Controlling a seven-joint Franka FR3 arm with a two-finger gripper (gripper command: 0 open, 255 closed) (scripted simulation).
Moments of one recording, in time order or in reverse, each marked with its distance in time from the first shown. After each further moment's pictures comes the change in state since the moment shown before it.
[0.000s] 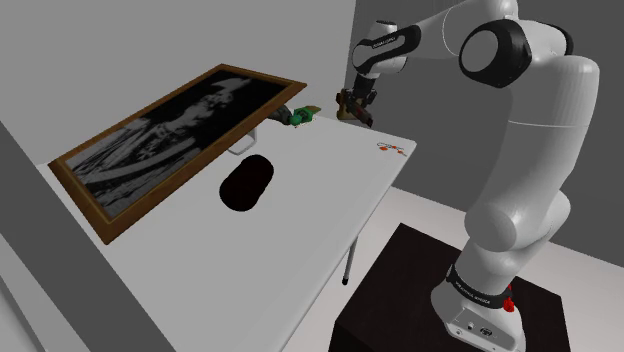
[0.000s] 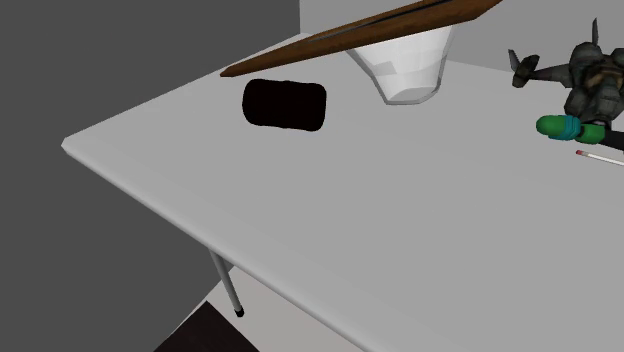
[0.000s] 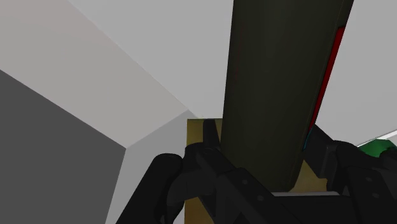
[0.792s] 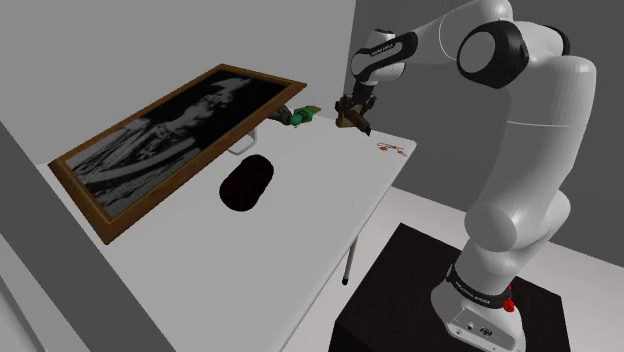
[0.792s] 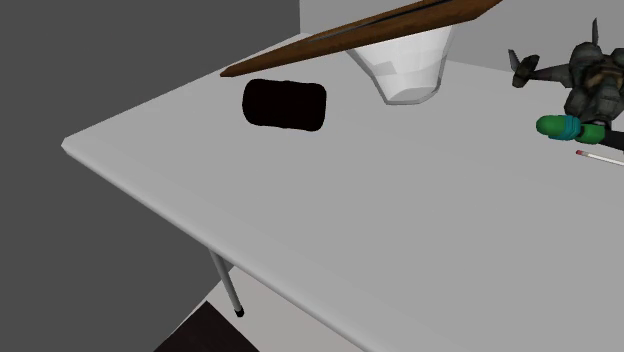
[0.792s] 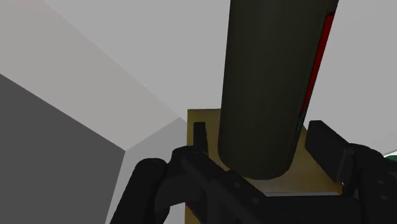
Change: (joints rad) arm 0.000 0.013 0.001 -0.045 0.002 0.059 -0.001
